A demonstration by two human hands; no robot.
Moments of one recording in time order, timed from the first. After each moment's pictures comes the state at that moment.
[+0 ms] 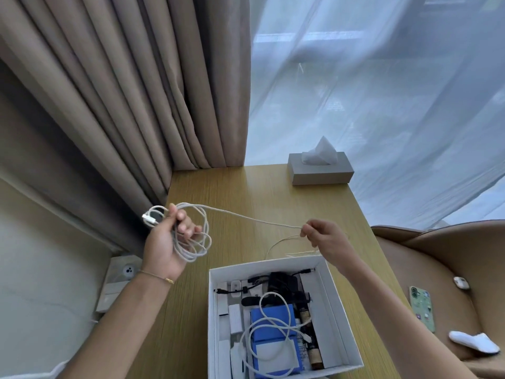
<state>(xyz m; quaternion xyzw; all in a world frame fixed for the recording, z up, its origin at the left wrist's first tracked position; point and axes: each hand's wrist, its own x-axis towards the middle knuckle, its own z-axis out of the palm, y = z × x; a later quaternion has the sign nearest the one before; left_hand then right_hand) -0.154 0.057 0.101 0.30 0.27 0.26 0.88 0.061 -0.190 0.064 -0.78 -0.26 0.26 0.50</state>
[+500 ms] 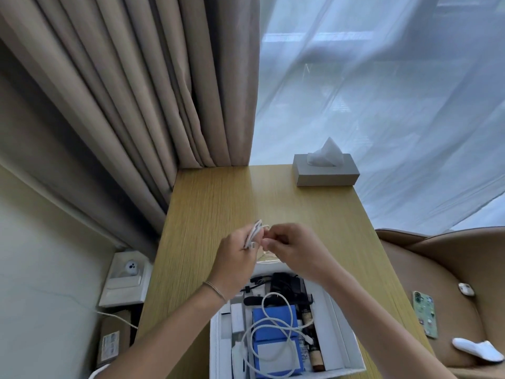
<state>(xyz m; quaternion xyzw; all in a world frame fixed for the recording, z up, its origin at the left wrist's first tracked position) -0.124 -0.040 0.108 0.81 0.23 0.20 0.50 -0.006 -0.152 0.117 -0.76 -0.43 0.27 0.41</state>
